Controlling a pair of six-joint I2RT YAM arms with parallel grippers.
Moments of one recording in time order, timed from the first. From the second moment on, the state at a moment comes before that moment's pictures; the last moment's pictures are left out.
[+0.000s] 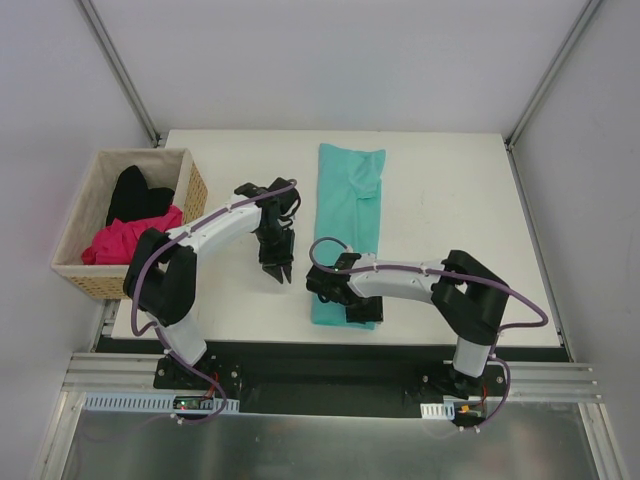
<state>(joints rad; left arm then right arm) -0.54 1.71 1.29 -1.09 0.27 -0.55 1.13 1.81 1.15 -1.13 0.38 1.17</state>
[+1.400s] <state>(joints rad) -0.56 1.72 1.29 -1.11 0.25 -0.55 1.13 1.81 1.17 -1.03 0.38 1.18</state>
